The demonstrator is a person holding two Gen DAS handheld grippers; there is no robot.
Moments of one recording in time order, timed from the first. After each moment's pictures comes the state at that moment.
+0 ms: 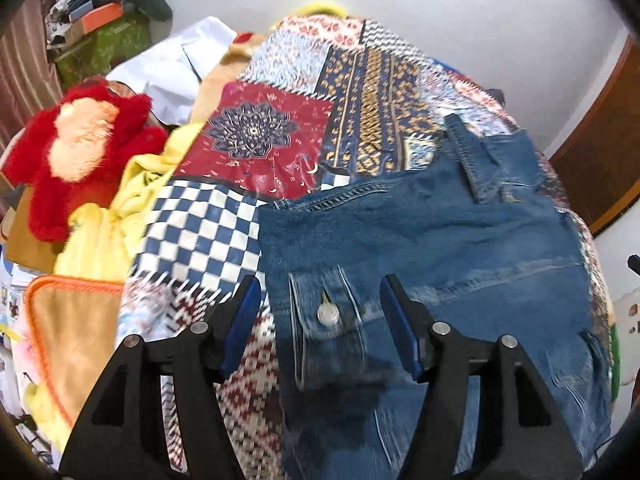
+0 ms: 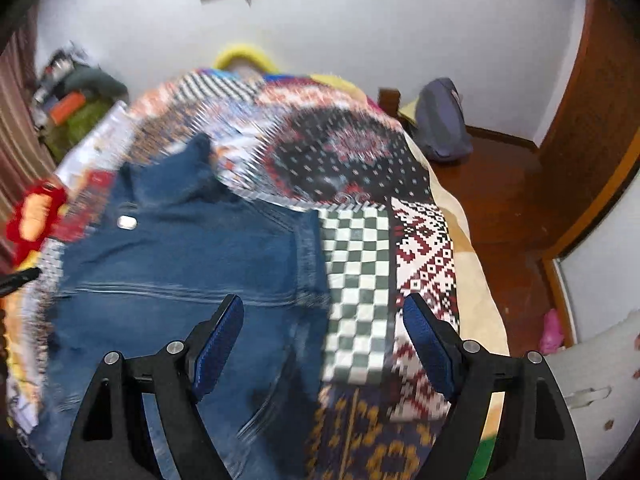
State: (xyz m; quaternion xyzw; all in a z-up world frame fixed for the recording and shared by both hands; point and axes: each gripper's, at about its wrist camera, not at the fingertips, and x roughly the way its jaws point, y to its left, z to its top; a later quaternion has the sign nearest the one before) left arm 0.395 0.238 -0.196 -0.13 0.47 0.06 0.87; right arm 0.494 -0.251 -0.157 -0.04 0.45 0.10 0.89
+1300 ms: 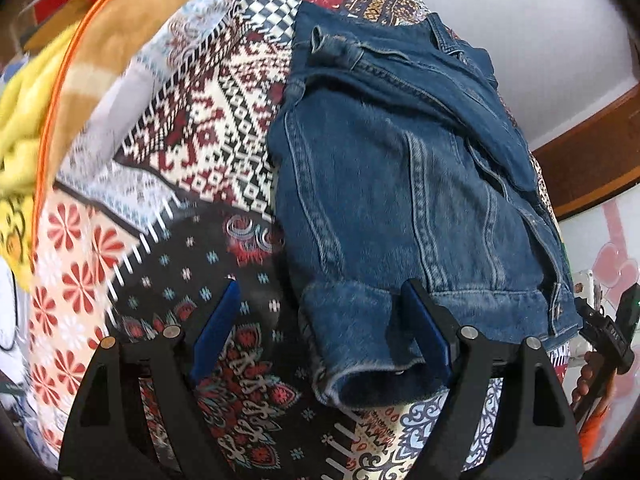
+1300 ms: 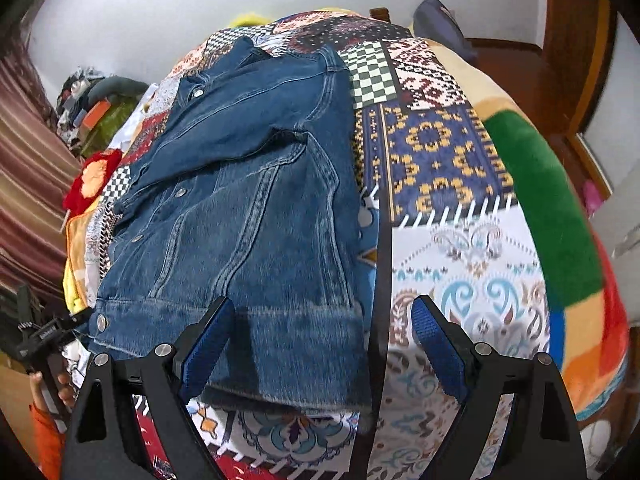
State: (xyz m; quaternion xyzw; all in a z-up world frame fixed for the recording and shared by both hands) left arm 0.165 0.189 -0.266 -0.28 0.52 0.03 0.80; right arm 0.258 -0.291 -0.226 0.09 0.52 0.13 0.84
